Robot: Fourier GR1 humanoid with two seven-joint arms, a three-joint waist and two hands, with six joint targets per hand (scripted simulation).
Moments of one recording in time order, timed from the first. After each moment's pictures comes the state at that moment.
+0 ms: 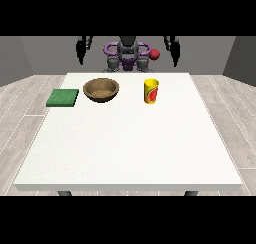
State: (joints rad) left arm 0.00 0.12 0.01 -1.59 -0.01 0.00 0.01; right arm 0.00 -0.11 0.01 -1.61 -0.01 0.01 0.00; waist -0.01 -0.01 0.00
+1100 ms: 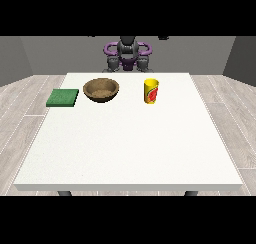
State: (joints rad) left arm -0.18 0.01 -0.05 -1.81 0.02 0.21 0.33; right arm -0.03 -0.09 -0.03 -1.96 -0.13 -0.06 0.38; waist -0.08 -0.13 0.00
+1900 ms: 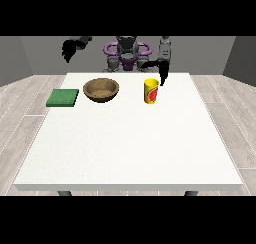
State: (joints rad) left arm -0.30 0.06 0.08 -1.42 0.01 0.12 -0.22; right arm -0.14 -0.13 -0.13 -1.82 -0.21 0.06 0.06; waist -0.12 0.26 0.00
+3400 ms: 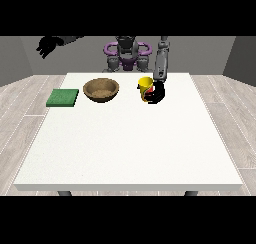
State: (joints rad) left arm -0.54 0.12 0.20 -0.67 -0.07 0.31 -0.65; right arm -0.21 -0.34 -0.35 -1.61 -0.42 0.27 0.05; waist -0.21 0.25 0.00
